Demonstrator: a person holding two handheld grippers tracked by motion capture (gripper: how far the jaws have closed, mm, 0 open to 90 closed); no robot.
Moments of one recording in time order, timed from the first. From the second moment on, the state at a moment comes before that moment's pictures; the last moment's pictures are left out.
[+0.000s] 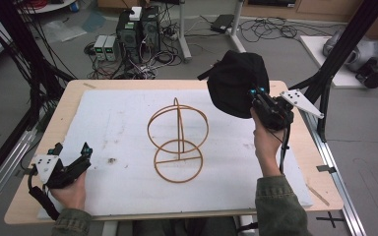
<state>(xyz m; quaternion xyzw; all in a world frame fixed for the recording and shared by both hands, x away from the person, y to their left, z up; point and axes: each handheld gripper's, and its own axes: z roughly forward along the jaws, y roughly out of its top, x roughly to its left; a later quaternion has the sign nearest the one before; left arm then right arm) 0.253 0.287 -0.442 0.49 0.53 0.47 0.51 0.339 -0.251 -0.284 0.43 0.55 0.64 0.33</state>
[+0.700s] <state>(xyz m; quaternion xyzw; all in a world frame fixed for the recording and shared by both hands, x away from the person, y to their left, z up) 0.253 0.291 -0.442 0.49 0.54 0.46 0.51 0.301 -0.217 -0.258 0.35 0.56 0.70 0.29</state>
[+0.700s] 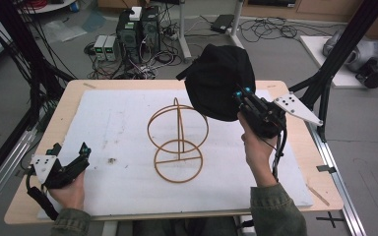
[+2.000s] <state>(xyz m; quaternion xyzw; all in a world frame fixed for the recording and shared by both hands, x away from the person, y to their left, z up) 0.252 0.296 -0.442 0.48 0.54 0.46 0.51 0.280 -0.173 -0.271 0.25 0.61 0.72 0.20</state>
